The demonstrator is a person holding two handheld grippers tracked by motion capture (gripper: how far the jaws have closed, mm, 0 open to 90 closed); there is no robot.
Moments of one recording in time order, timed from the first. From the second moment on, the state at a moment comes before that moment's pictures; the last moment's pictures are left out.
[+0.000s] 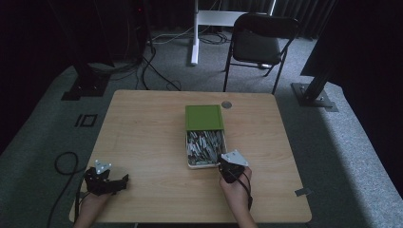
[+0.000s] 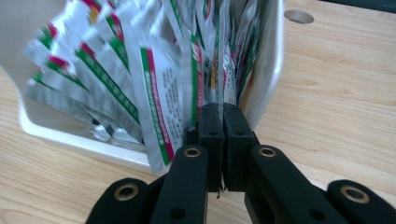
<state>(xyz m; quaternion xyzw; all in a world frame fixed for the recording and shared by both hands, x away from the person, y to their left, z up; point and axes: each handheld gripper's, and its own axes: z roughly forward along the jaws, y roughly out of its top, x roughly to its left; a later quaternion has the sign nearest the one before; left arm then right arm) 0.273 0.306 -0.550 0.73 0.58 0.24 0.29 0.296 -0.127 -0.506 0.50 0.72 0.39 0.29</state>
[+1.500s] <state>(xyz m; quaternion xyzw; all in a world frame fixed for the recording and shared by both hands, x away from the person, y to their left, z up) 0.273 0.305 -0.550 0.73 0.58 0.24 0.29 0.316 -0.192 -0.429 0.50 0.62 0.51 0.33</state>
